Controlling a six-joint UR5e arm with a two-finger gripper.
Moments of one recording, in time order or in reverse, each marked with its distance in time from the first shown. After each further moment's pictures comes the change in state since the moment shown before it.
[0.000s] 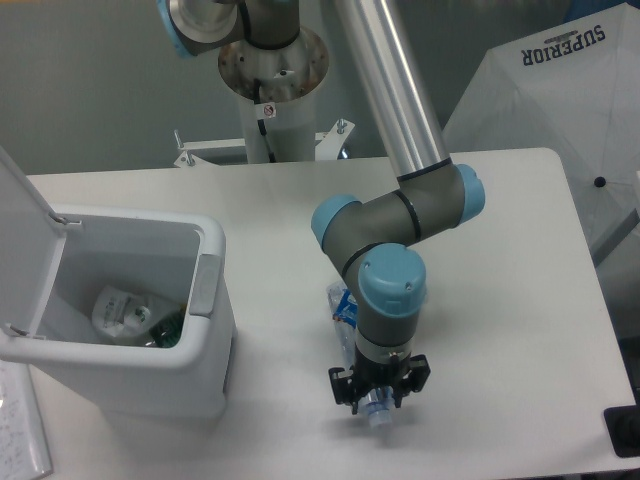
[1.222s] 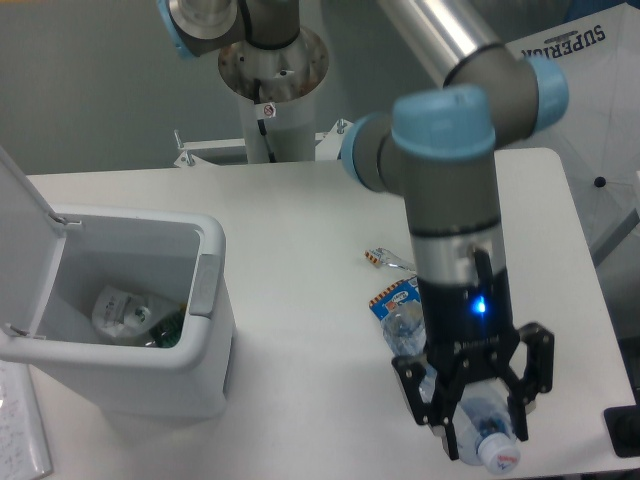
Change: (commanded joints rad) arm -0.020 0.185 0.341 0.092 -0.028 -0.081
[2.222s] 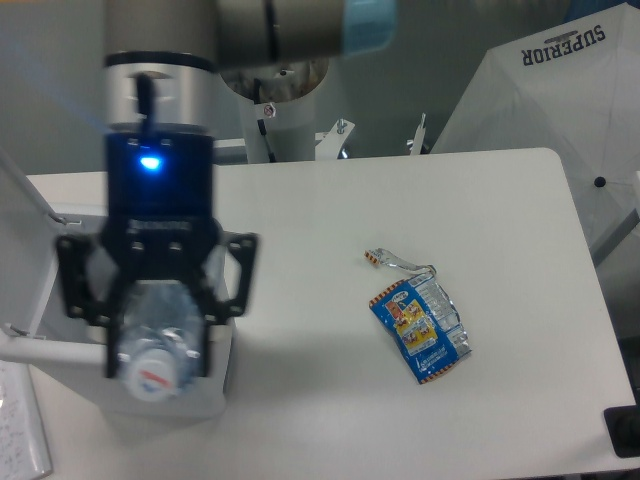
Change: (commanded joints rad) arm -0.333 0.175 -0.193 -0.002 0.008 -0.118
